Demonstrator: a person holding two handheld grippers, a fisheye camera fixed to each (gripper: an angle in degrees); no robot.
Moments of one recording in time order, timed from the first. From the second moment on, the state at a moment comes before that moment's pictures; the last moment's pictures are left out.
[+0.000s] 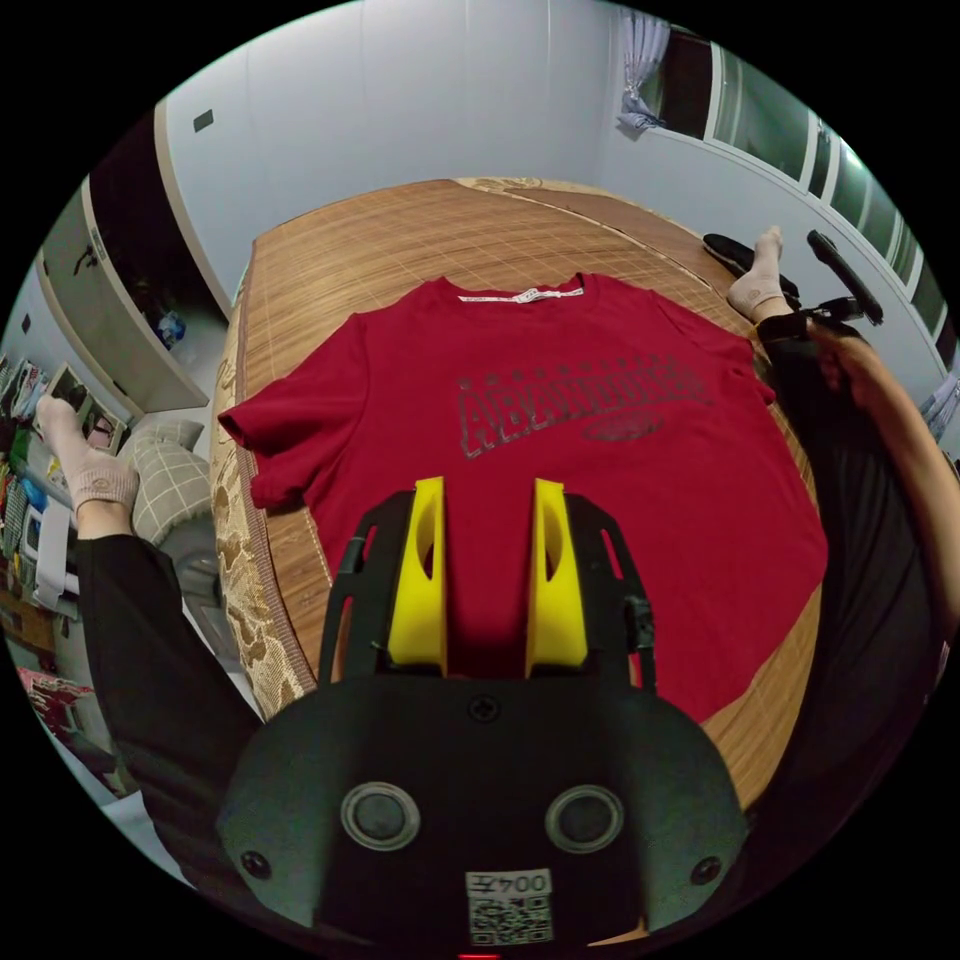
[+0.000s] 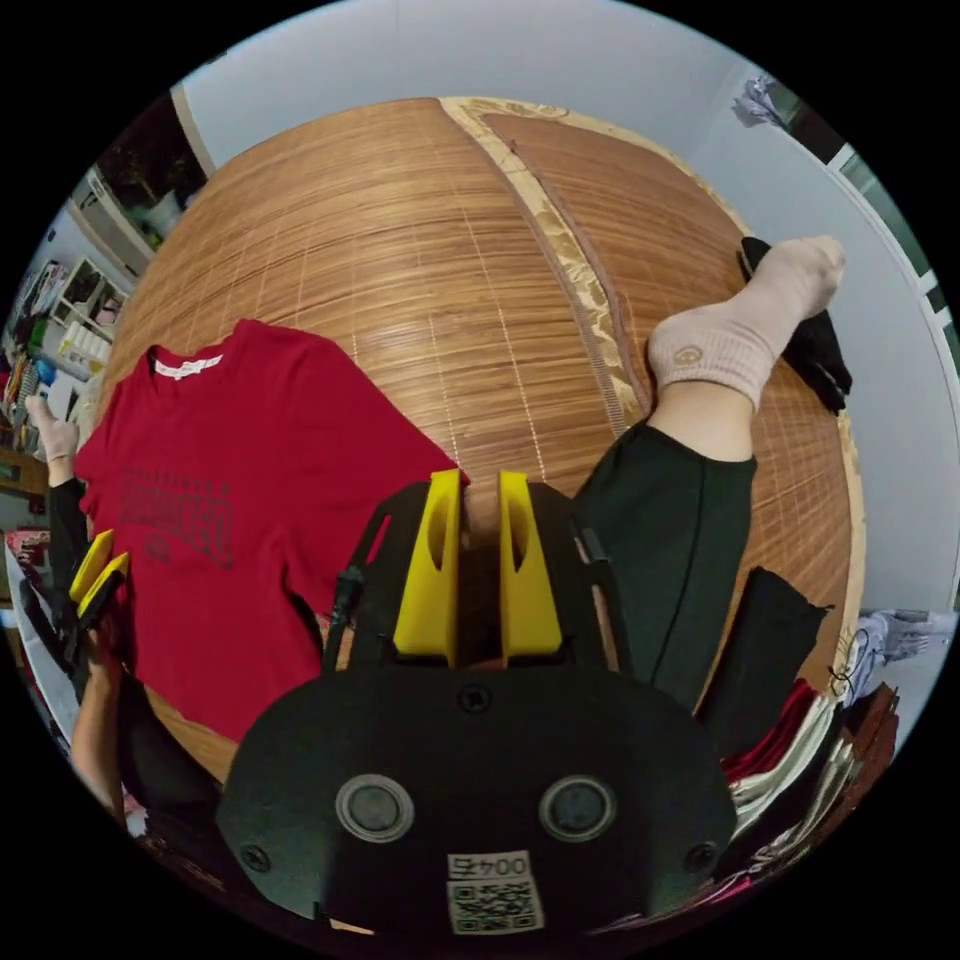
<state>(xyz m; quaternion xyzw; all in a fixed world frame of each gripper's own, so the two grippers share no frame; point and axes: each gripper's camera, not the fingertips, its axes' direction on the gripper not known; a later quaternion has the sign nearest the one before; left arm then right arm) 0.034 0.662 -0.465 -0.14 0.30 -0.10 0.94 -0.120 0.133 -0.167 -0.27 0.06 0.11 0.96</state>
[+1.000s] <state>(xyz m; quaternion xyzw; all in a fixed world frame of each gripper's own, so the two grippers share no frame) 0.012 0.627 -0.435 -0.14 0.31 -0.11 0.93 -0.215 0.146 -0.170 -0.22 -0.16 -0.07 0.96</state>
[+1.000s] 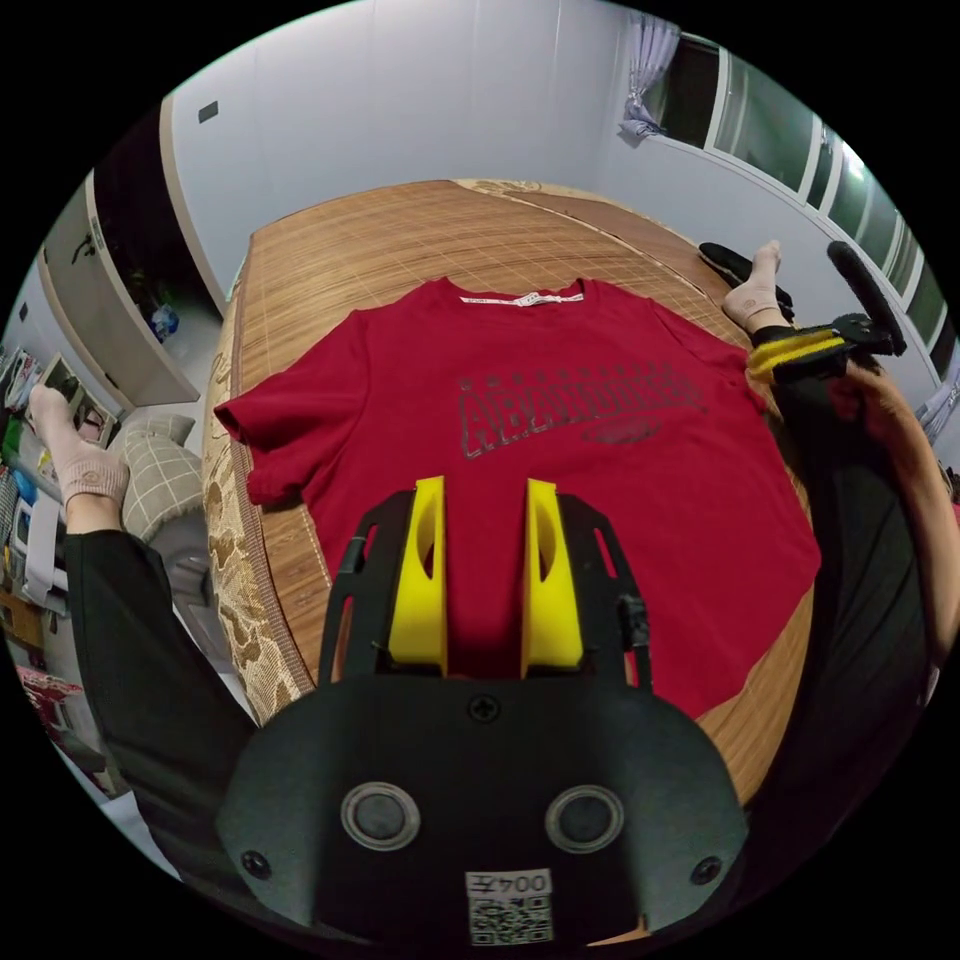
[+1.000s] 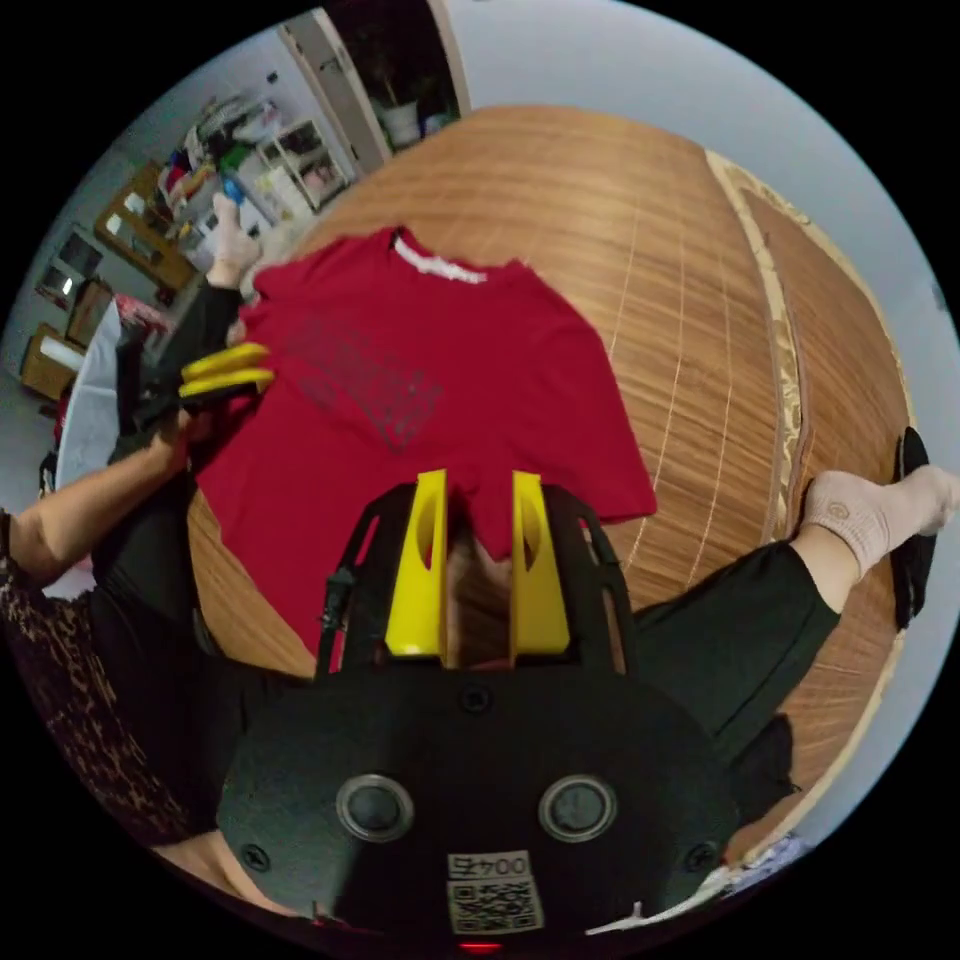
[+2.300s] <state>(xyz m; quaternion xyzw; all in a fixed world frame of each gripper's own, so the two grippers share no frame) -0.062 0.396 -0.275 -0.12 0.40 0.03 0.91 -0.343 0.225 -0.088 -0.14 -0.06 -0.09 0.99</state>
